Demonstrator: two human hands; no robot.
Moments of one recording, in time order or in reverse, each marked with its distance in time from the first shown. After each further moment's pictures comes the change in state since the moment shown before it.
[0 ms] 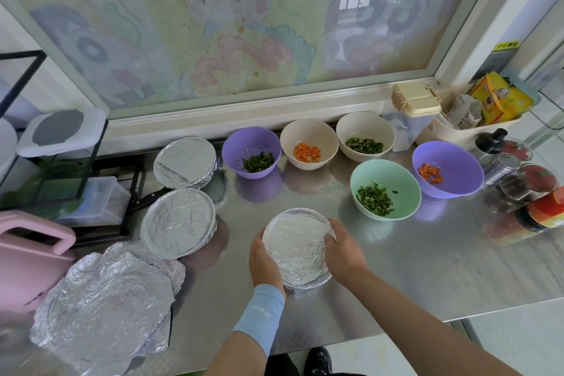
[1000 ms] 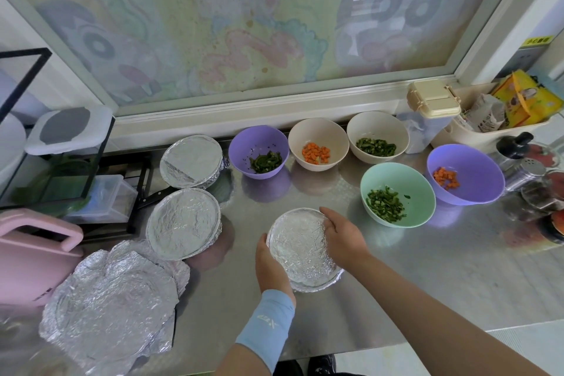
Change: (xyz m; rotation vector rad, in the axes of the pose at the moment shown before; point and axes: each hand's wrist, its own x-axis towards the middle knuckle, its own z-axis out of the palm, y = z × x) left_hand -0.019 0.021 0.015 -0.150 0.052 -0.171; right_hand 0.032 -0.022 -0.008 -0.057 -0.049 -0.163
